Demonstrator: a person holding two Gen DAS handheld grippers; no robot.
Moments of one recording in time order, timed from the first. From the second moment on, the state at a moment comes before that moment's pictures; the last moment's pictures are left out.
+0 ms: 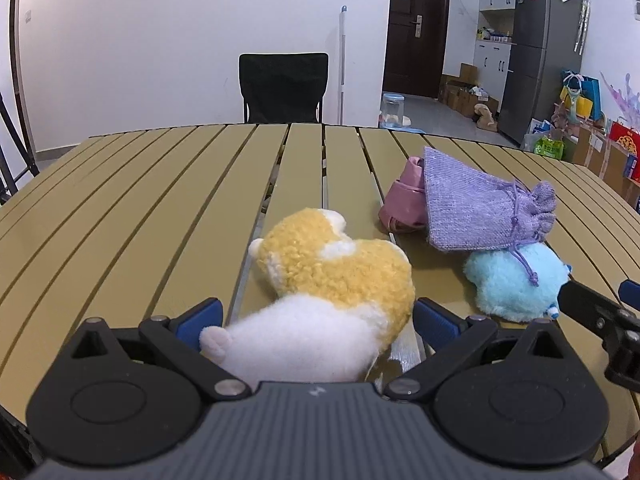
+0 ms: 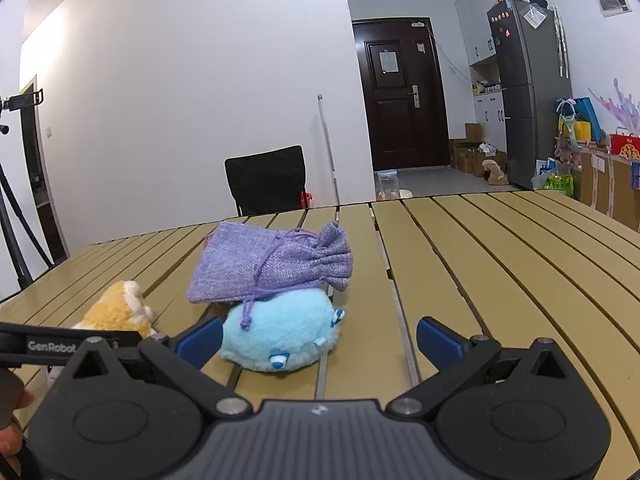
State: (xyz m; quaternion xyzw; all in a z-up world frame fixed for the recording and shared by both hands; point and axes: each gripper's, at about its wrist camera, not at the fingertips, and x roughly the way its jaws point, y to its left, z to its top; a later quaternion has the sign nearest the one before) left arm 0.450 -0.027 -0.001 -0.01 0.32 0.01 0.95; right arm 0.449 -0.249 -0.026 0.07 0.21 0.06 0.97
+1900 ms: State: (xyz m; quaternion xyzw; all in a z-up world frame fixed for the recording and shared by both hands) left arm 0.460 -0.007 -0.009 -0.06 0.32 0.03 0.94; right arm 0.530 -0.179 -0.032 0.03 0.33 0.02 0.94
